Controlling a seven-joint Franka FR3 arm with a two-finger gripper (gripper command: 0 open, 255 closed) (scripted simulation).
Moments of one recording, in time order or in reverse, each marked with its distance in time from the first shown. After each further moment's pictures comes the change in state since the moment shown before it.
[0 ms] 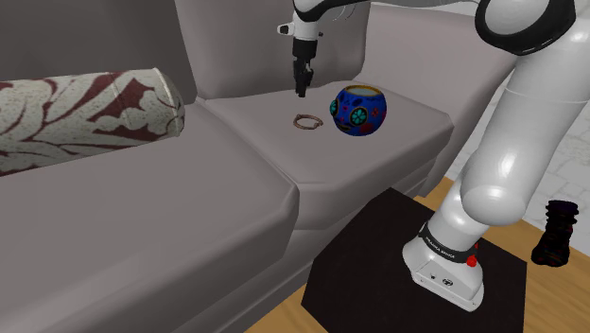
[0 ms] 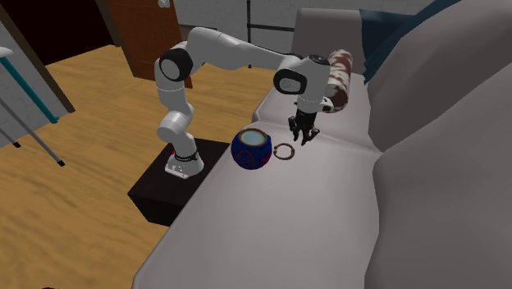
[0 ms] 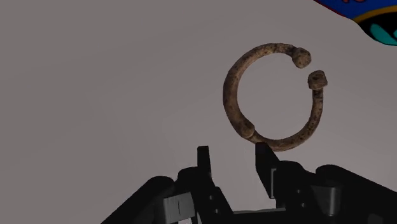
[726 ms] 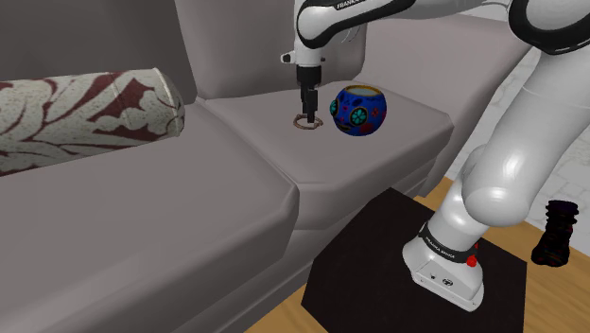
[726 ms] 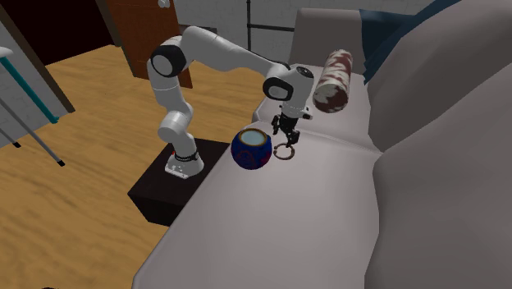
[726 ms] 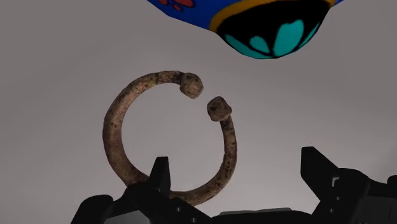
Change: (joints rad) arm 0.050 -0.117 0.033 -0.269 -0.003 0.018 0.235
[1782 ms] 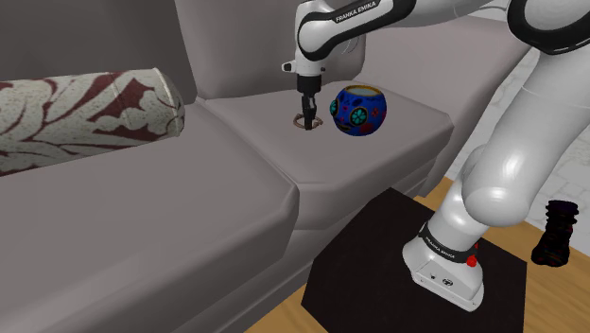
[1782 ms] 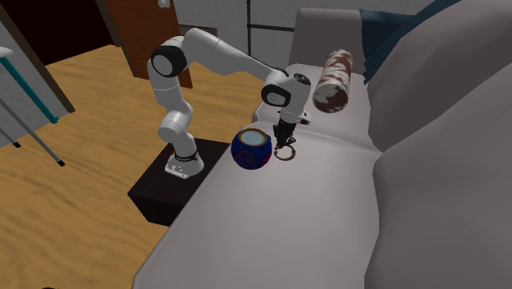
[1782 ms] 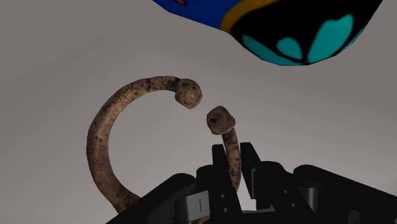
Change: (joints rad) arm -0.002 0.004 -0.003 -0.063 -0.001 0.078 0.001
